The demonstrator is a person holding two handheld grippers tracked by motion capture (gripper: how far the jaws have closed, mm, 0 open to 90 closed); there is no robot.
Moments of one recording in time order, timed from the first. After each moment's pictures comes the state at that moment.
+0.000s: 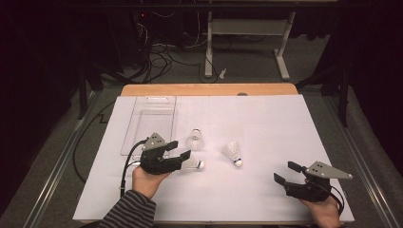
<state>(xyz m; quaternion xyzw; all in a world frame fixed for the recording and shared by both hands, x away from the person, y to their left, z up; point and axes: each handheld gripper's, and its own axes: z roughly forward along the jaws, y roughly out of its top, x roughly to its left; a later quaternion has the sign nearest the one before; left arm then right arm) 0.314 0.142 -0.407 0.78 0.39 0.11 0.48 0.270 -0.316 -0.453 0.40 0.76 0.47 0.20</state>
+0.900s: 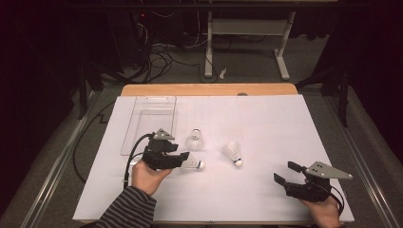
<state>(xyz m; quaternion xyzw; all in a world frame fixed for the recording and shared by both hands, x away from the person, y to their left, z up) 0.326 0.131 -0.390 0.83 0.42 0.08 0.36 0.270 -0.315 -0.453 0.40 0.76 0.47 0.20</state>
